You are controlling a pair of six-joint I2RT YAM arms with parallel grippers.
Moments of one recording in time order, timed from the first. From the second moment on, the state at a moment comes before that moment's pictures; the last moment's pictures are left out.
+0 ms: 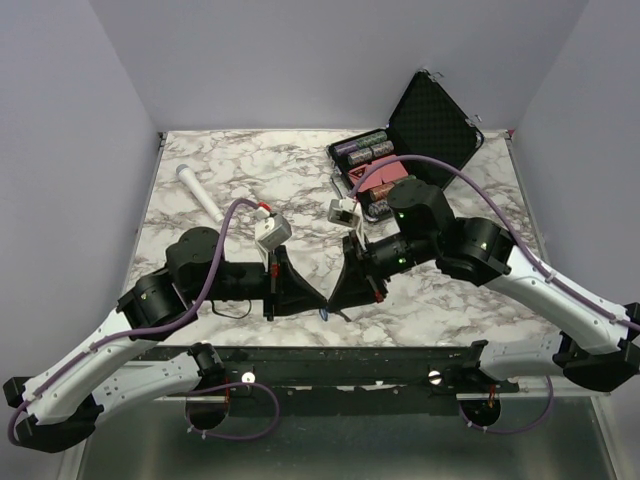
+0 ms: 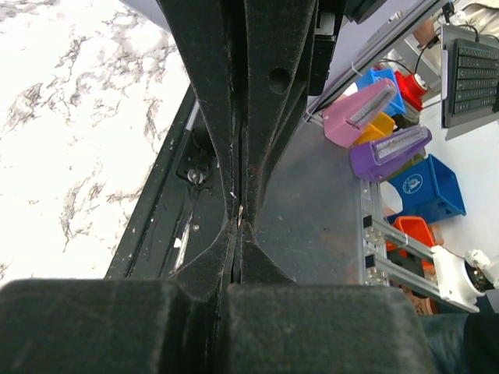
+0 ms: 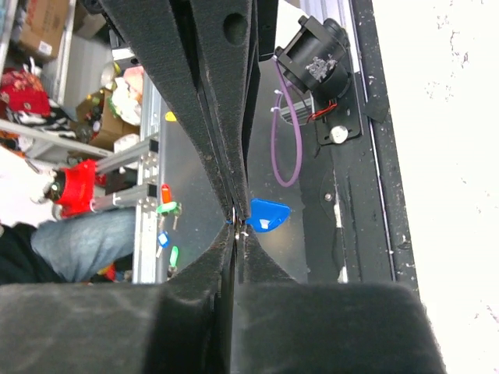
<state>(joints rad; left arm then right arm) -0.95 0.75 1.07 -0.49 0.56 -0.50 1.03 1.25 1.48 -0.74 -0.73 0.29</state>
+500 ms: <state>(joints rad) -0.96 0.70 1.07 -0.47 0.52 -0.54 1.03 1.13 1.47 -0.63 -0.61 0.34</state>
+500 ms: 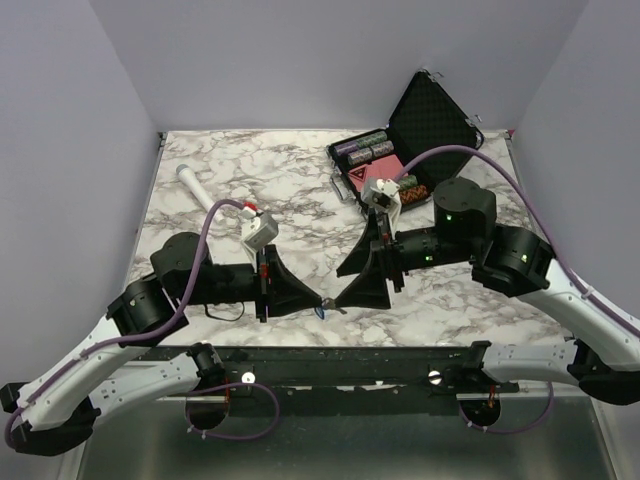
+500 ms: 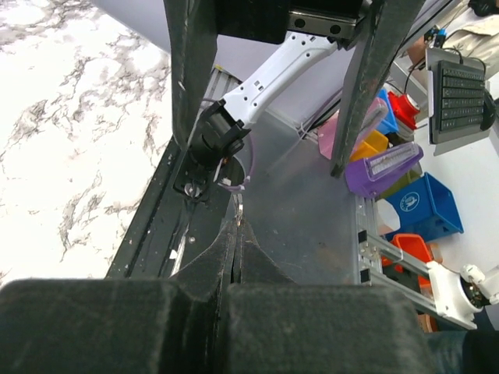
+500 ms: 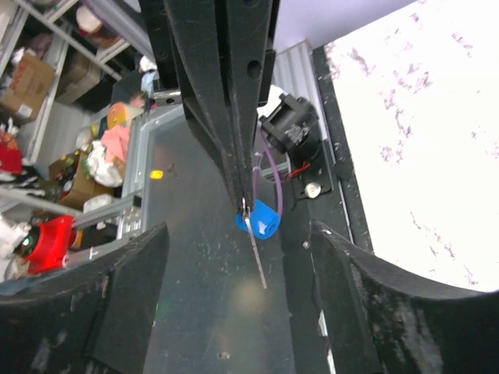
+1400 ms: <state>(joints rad) -0.96 0.62 1.08 -0.30 0.38 -0.66 1.03 1.02 1.24 -0.20 -0.47 0.60</state>
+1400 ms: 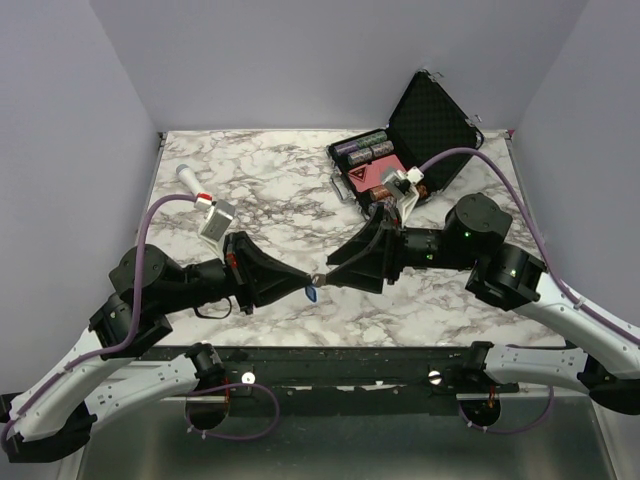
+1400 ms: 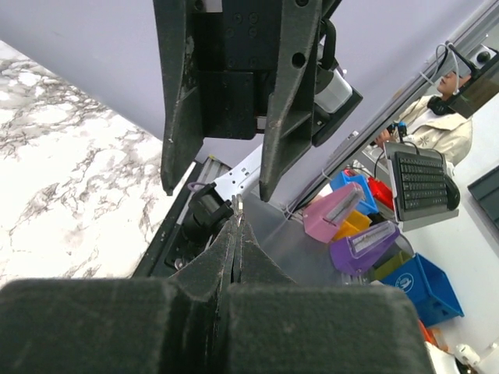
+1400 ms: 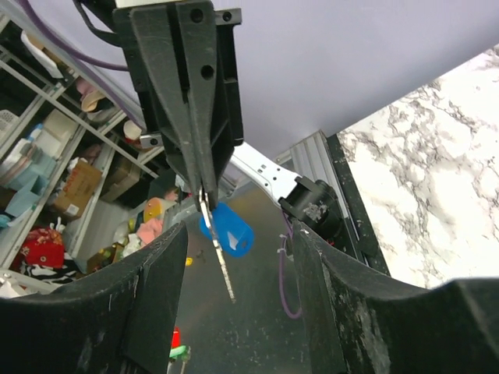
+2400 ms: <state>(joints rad) -0.96 0.62 1.05 -0.26 0.28 -0.71 1.03 1.07 1.23 -0.07 -0.50 0.65</state>
